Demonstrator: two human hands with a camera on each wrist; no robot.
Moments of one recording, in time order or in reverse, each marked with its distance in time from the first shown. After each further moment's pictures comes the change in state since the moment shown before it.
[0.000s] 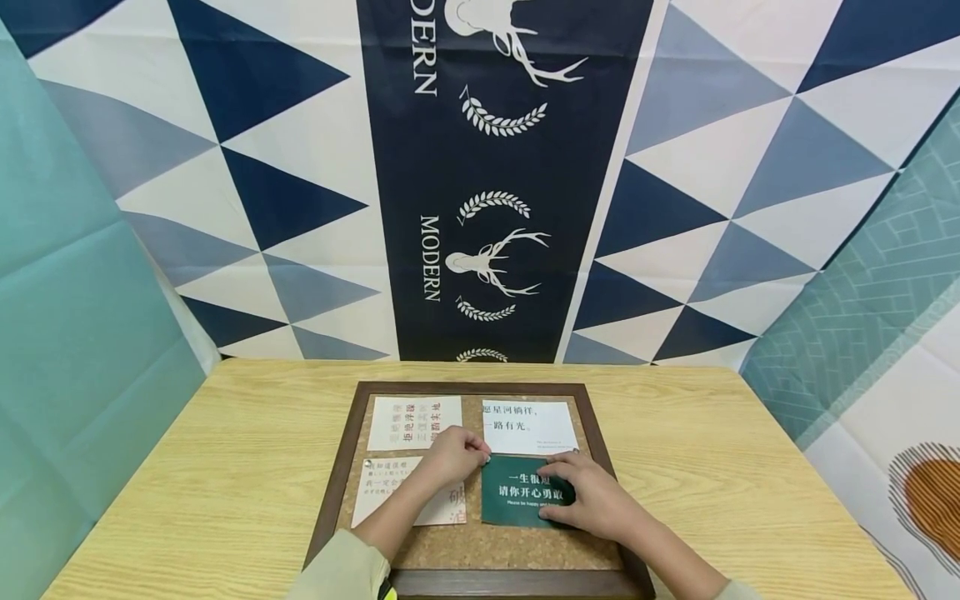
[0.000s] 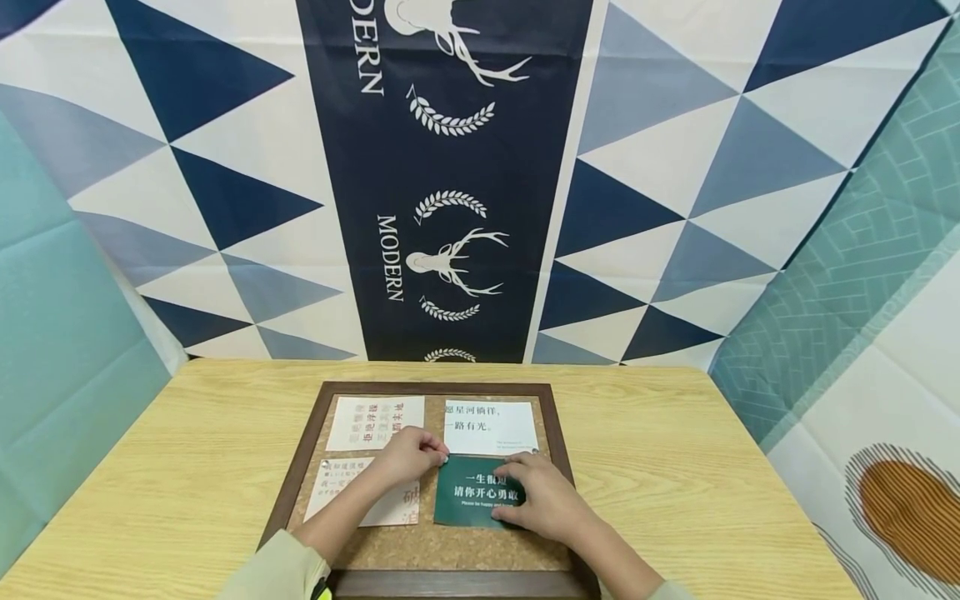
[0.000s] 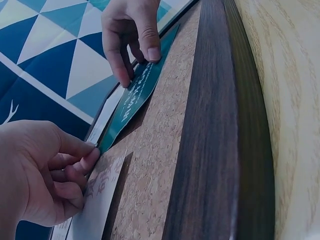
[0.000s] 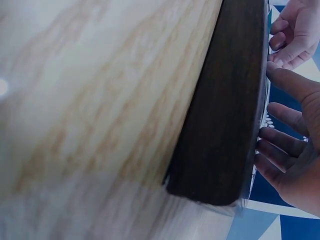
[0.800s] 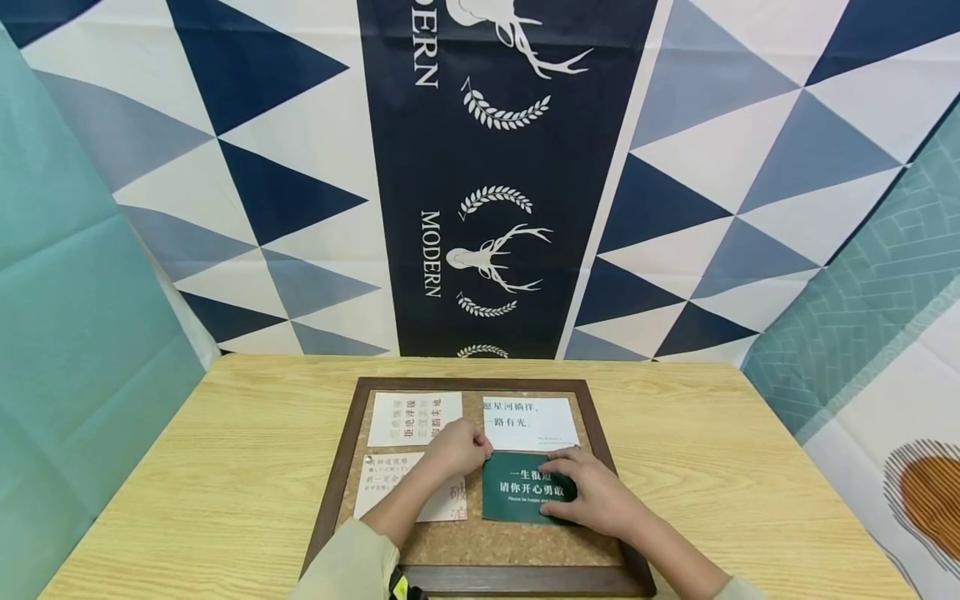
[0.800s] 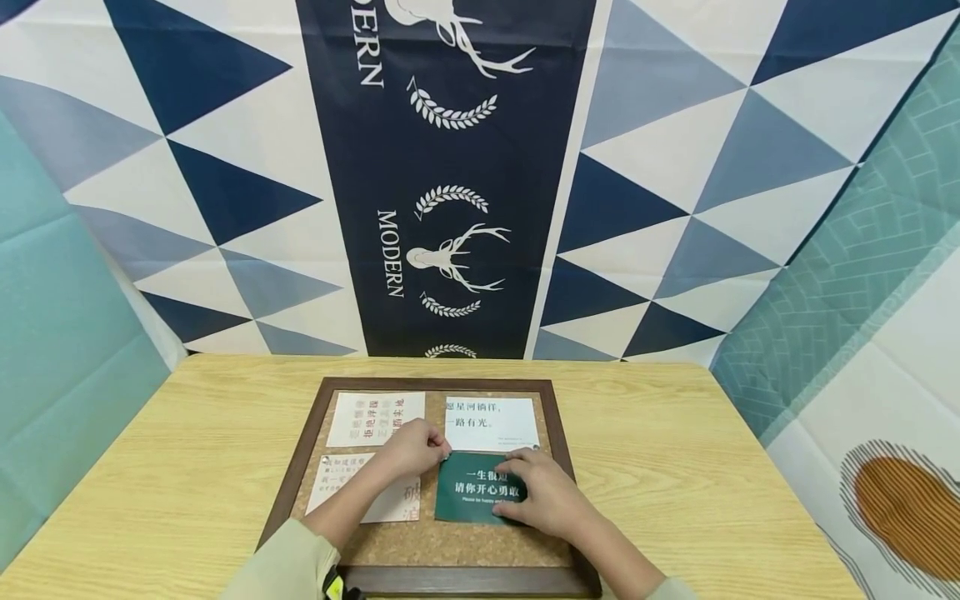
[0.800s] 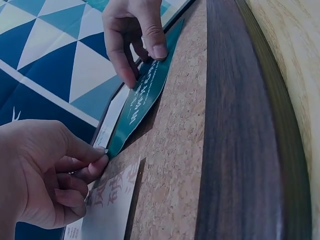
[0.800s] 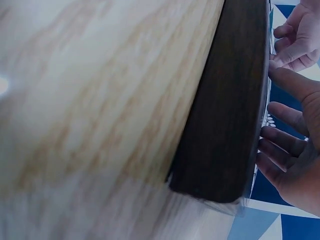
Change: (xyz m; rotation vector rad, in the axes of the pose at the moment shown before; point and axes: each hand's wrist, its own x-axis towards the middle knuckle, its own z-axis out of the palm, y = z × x) left_hand 0.007 0.008 0.000 0.176 -0.022 -0.046; right_hand 0.001 0.002 0.000 0.009 -0.001 0.005
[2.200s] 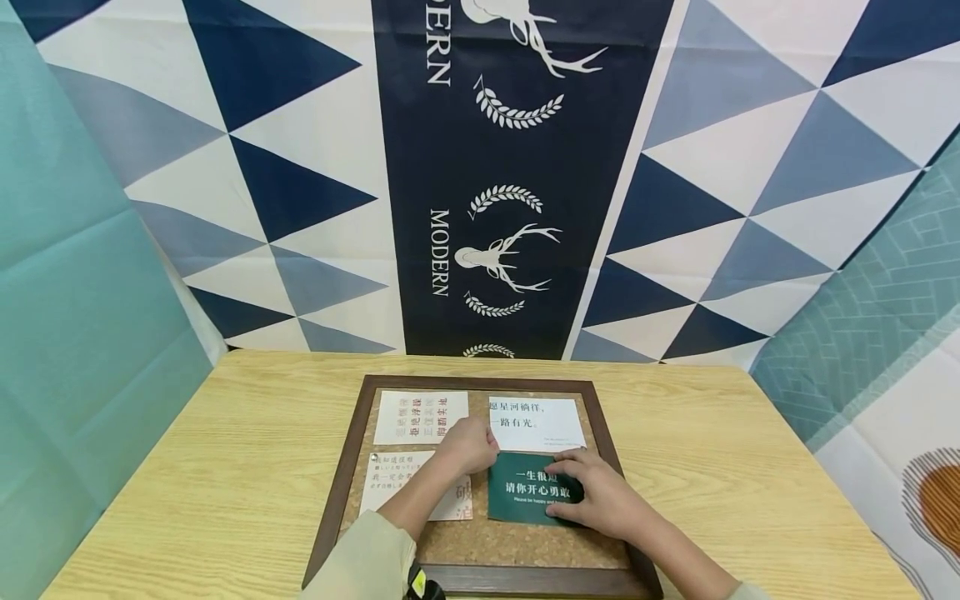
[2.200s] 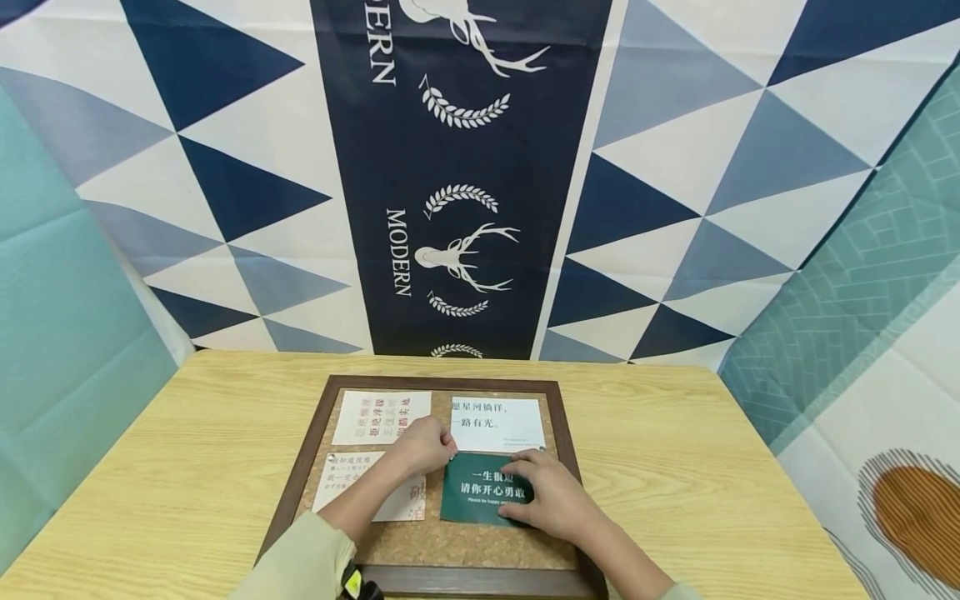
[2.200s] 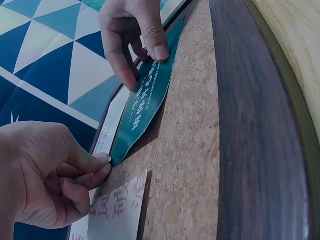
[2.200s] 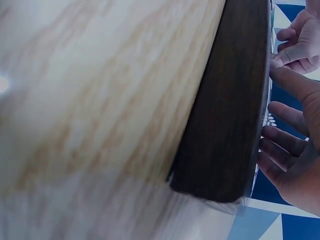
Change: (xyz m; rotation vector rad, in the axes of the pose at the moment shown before) left_hand 0.004 0.012 0.000 0.076 -0.019 -0.059; right_hand 0.002 0.000 0.001 -0.012 -0.012 0.003
